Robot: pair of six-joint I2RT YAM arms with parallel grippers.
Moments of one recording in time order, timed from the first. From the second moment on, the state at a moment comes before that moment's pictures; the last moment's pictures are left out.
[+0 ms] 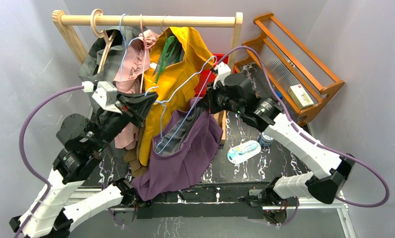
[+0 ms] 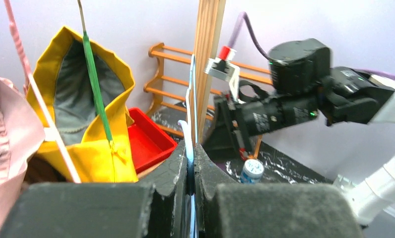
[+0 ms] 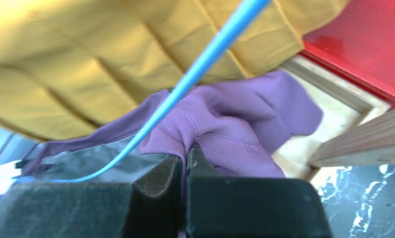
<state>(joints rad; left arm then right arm) -0.76 0.70 1.25 -0.33 0.01 -0.11 0.83 1.33 1.43 -0.53 0.01 0.35</state>
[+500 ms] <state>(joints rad) -0.76 0.84 1.24 -0.16 -0.19 -0.15 0.84 1.14 1.56 -0.75 0.20 0.34</state>
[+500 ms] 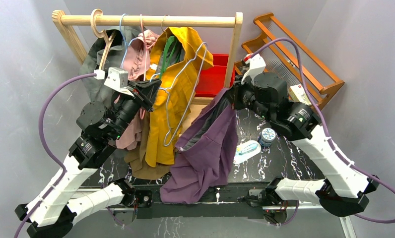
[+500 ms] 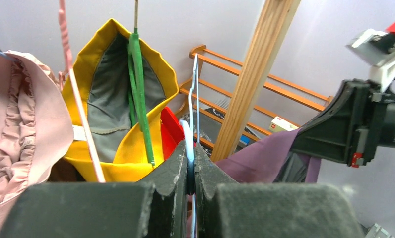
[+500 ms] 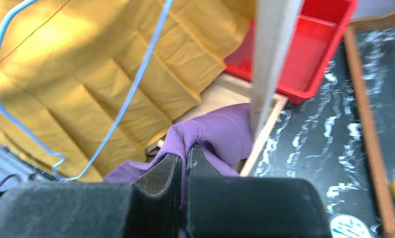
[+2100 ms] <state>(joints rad) -0.76 0.79 1.27 -0.39 -0.26 -0.19 0.39 1.63 2.32 -0.69 0.26 0.24</state>
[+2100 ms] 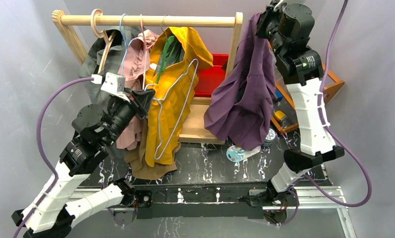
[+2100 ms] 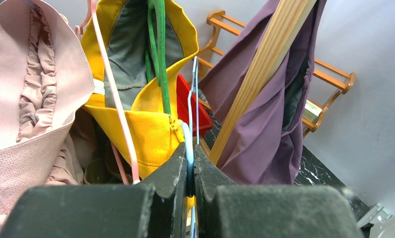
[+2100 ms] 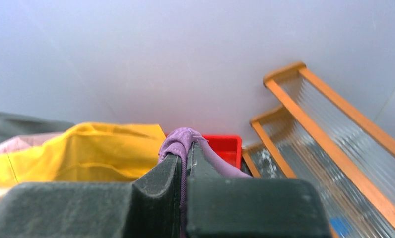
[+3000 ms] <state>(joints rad) -0.76 0.73 1.27 -0.45 -0.27 -0.21 0.37 2.06 2.31 -0.14 0.00 0.42</state>
